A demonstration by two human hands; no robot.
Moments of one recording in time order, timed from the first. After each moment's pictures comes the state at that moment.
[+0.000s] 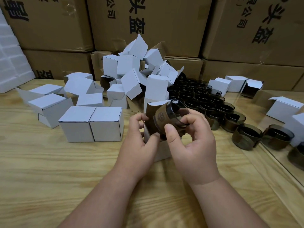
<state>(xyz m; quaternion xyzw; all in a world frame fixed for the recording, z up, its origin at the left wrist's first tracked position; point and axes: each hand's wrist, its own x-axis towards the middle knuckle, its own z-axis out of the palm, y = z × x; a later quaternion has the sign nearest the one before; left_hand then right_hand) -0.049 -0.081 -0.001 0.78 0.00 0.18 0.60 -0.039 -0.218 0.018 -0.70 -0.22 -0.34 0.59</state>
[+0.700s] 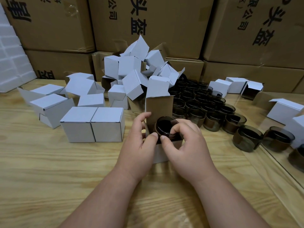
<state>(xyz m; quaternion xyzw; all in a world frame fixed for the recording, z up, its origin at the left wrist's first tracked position) -0.051 -0.079 0.002 0.76 -0.02 0.17 0.62 -0.028 -0.224 0.009 -0.84 -0.19 -0.24 0.44</state>
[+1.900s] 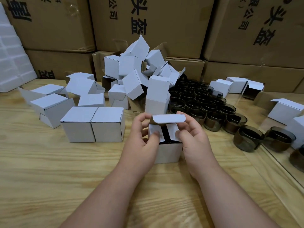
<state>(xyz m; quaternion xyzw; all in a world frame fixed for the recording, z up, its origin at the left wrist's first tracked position) -0.044 -0.084 -0.003 0.73 -0.03 0.19 0.66 -0.010 -0.227 0.007 -0.66 -0.08 -0.04 0.75</state>
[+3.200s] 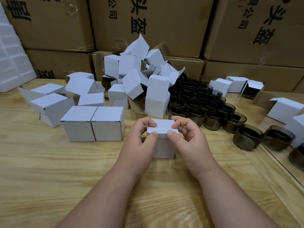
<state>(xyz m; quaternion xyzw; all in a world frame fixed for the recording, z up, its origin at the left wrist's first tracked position) -0.048 -0.080 -0.001 0.70 -0.03 0.15 0.69 -0.015 -0.231 -0.001 -0.67 -0.16 -0.07 0.72</state>
